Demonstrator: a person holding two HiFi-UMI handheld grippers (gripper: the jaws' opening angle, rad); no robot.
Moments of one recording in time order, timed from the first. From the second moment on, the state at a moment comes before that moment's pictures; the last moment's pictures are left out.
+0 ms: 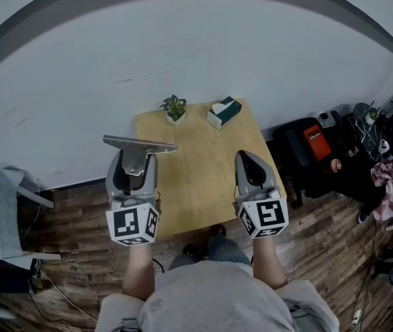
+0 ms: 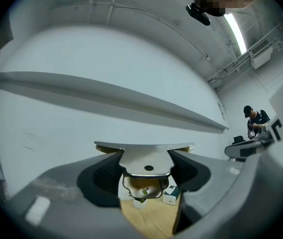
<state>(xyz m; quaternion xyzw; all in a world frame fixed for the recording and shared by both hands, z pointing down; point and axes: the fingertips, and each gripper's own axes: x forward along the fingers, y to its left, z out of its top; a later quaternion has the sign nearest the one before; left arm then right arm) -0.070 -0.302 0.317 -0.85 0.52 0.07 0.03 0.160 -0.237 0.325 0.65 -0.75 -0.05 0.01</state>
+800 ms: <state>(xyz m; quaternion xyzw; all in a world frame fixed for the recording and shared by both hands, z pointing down) -0.073 -0.294 0.313 -0.85 0.52 0.09 0.03 0.151 -0.230 0.325 0.65 -0.76 -0.06 0.01</state>
